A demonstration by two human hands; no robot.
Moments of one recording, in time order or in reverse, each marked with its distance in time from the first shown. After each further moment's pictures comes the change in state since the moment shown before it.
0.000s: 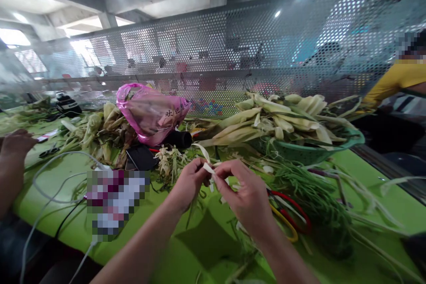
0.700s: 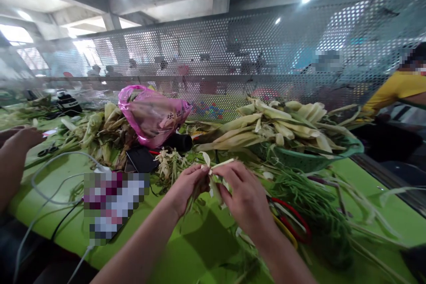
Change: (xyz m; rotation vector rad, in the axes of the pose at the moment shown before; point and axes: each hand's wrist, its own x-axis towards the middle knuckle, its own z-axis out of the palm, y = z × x) left_hand 0.002 0.007 -0.004 -0.500 -0.021 -0.288; right_hand 0.002 0.019 -0.001 -0.349 -0.104 -0.191
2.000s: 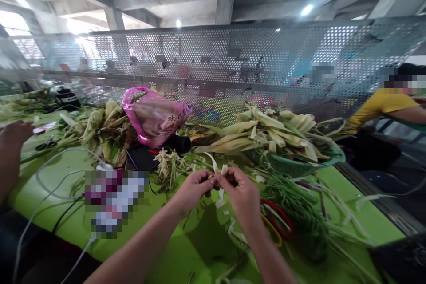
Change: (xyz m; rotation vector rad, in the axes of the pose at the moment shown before) left_hand 0.000 -0.012 0.006 0.411 -0.096 0.164; right_hand 0.002 -0.003 0.004 0.400 0.087 0.551
